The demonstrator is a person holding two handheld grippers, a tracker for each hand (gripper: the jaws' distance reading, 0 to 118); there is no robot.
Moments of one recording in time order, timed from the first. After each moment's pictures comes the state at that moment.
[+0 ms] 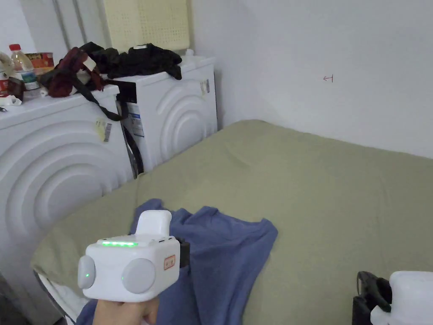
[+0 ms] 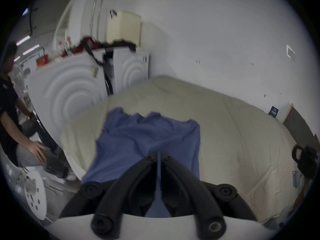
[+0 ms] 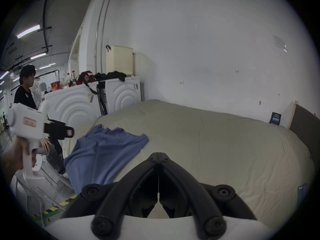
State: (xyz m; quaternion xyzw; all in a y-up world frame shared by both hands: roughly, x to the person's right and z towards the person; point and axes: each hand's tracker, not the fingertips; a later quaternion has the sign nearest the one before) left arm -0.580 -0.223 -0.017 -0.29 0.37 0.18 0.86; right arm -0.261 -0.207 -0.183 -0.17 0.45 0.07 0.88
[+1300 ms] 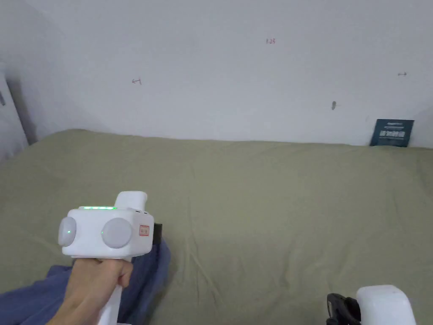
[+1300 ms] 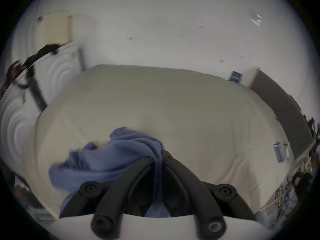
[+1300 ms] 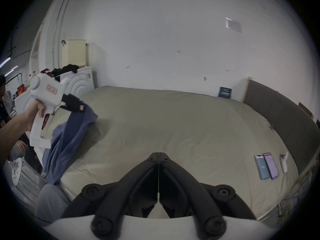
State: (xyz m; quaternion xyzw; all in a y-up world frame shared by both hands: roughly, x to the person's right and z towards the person) left arm -0.402 -0.193 -0.268 -0.35 0.13 0.10 0.92; right arm -0.017 -0.202 -0.214 -0.23 0.25 0.08 0.94
